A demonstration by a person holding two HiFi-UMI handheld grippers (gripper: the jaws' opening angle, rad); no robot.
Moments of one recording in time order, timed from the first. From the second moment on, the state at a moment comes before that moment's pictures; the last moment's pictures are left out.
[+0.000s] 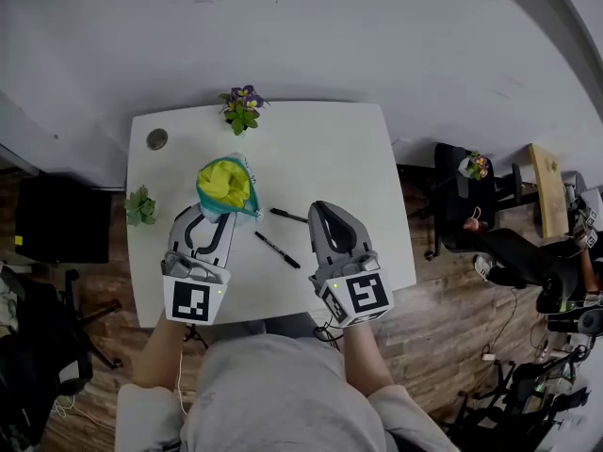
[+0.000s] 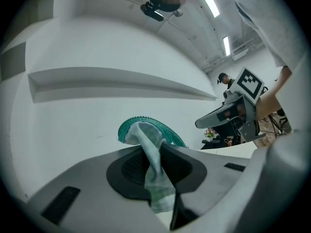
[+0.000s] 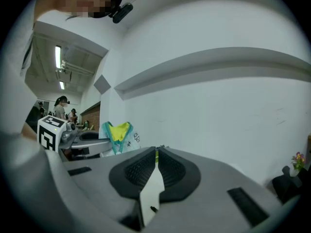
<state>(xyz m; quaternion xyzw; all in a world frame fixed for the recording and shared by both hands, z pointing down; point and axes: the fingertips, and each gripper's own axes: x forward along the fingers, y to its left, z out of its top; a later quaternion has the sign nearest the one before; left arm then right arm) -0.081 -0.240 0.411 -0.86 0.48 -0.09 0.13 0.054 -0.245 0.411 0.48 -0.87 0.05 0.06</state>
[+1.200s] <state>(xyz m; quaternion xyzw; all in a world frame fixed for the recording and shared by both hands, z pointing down) -0.138 -0.167 0.417 -0.84 0.53 -0.11 0.10 -0.038 -0.213 0.641 0.20 -0.82 0.15 0.51</state>
